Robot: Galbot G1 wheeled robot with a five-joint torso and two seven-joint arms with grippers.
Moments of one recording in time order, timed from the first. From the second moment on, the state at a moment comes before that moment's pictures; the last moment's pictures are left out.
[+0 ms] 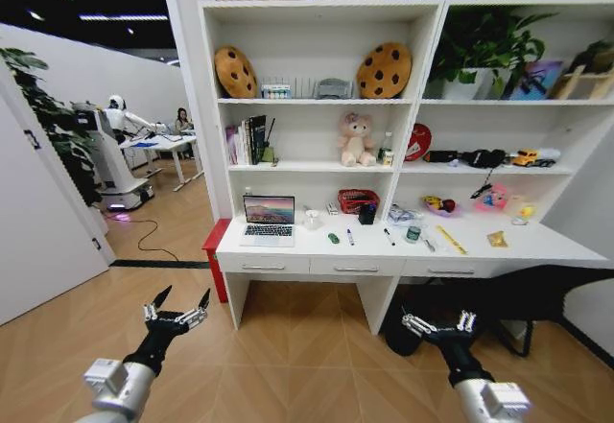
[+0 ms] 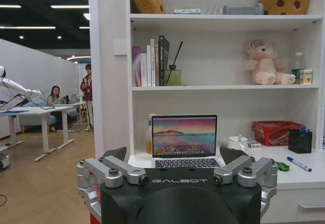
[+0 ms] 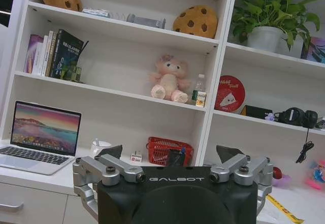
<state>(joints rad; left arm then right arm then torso) 1.78 -1.33 -0.85 -2.36 -0.38 0.18 0.16 -1.86 1.48 0.84 2.35 0.10 0.02 -0.11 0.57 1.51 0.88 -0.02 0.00</state>
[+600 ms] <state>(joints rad) 1.78 -1.33 -0.85 -2.37 -0.37 0.18 0.17 -1.86 1.48 0.84 2.35 0.10 0.04 -0.12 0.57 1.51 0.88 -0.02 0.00</state>
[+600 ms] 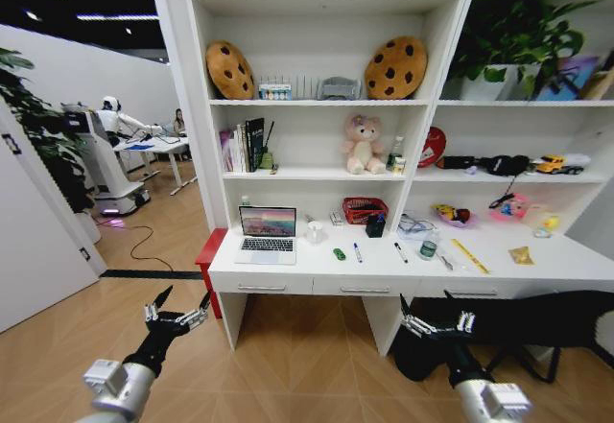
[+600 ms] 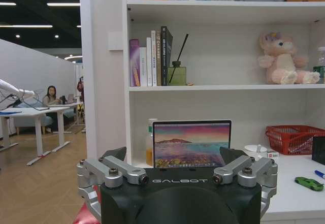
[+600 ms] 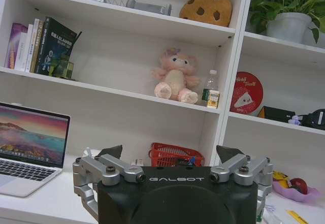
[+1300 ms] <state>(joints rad) 1.78 -1.34 -0.85 -2.36 -0.37 0.18 0.17 -1.86 1.48 0.85 2.34 0.09 0.04 -0.13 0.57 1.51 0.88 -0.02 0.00</state>
